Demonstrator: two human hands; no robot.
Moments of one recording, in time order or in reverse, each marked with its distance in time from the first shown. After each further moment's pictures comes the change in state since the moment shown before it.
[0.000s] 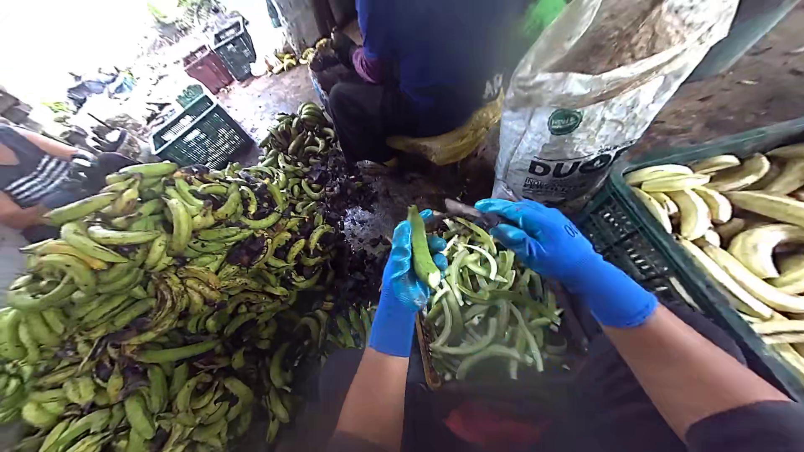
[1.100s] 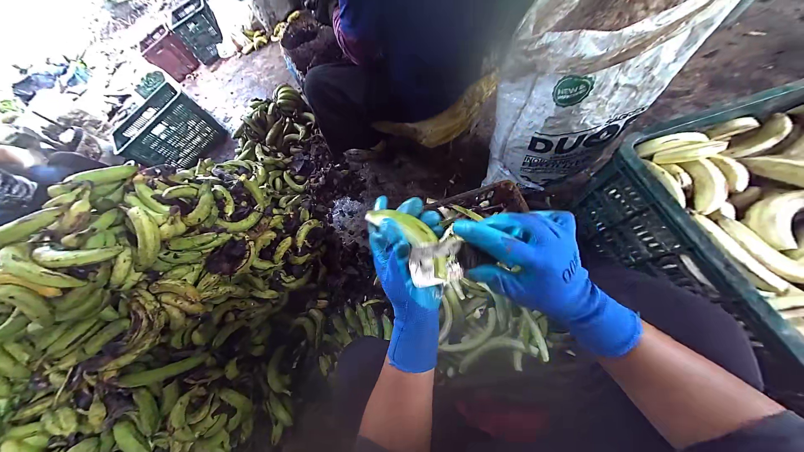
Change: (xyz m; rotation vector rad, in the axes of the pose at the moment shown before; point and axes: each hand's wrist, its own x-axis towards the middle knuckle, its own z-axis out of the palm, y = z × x) left_hand 0.010 -0.019 0.021 -0.055 0.149 0.432; right_hand -0.017 -0.022 0.040 -0.275 0.306 -0.252
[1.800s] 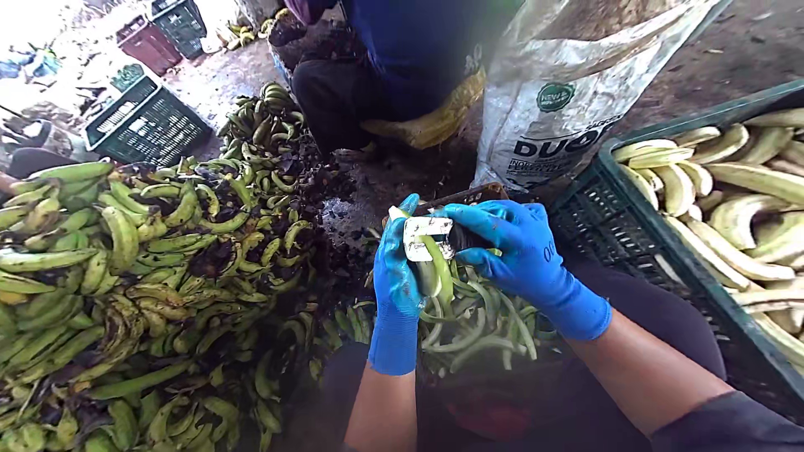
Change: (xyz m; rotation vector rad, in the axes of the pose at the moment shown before) left_hand -0.001 0.008 -0.007 0.312 -0.091 -0.164; right_hand 0.006 0.007 0.008 0.079 -0.017 0.097
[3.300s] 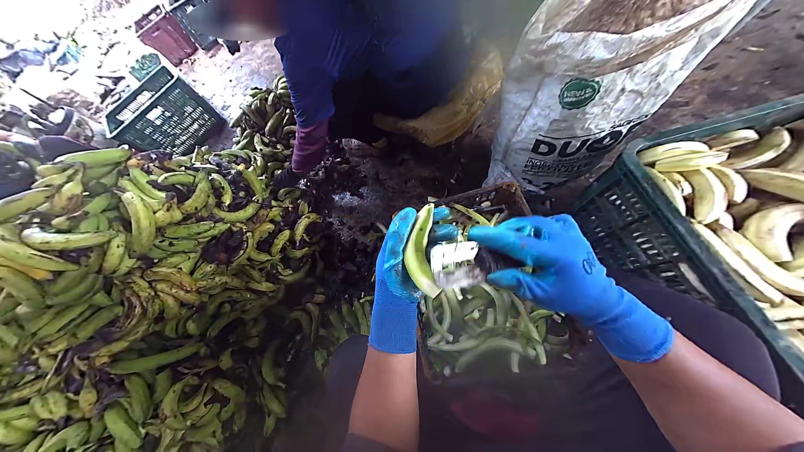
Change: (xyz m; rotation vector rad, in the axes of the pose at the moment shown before) left_hand 0.016 0.000 -0.031 -0.351 -0.186 -0.287; right_hand -0.017 0.016 -0.023 0.080 -0.183 -0.040
